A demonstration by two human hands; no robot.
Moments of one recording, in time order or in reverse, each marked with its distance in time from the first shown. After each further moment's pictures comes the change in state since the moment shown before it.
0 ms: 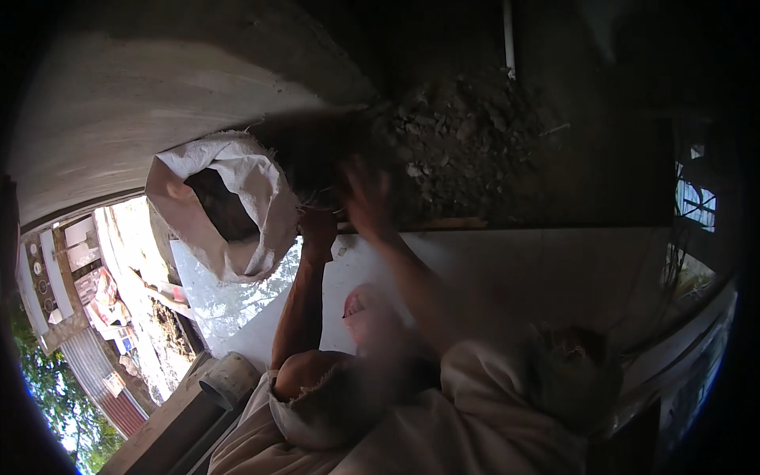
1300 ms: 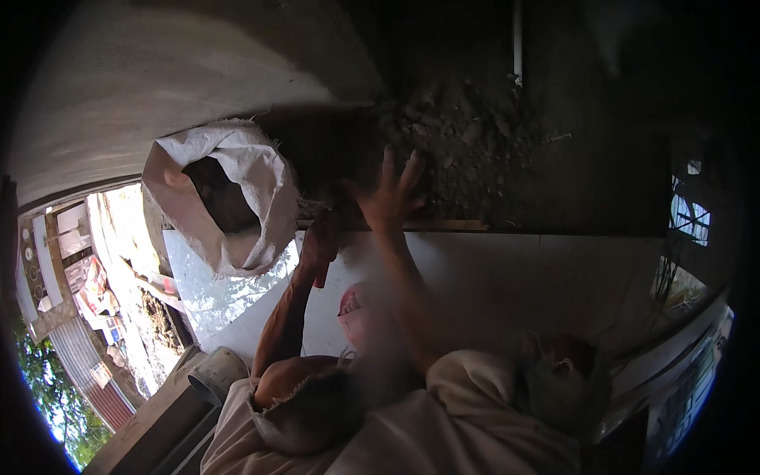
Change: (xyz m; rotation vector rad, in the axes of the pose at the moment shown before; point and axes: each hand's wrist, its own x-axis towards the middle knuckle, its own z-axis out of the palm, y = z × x) left_hand -0.031 0.001 -0.018 -0.554 -0.202 -0.202; right_hand 0.006 -0.007 -0.031 0.057 0.134 0.643
